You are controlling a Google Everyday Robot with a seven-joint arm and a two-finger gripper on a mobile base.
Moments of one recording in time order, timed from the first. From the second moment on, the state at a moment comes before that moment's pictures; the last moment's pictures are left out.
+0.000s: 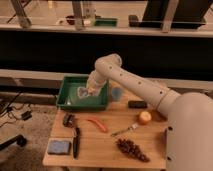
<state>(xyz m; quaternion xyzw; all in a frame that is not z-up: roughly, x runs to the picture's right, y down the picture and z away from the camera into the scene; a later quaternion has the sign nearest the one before) -0.093 -0.012 0.838 -0.18 -0.26 -0.13 0.94</state>
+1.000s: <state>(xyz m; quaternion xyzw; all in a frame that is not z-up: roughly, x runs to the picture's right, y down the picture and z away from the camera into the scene) -0.123 -0.038 0.855 -0.16 -0.27 -0.16 0.94</state>
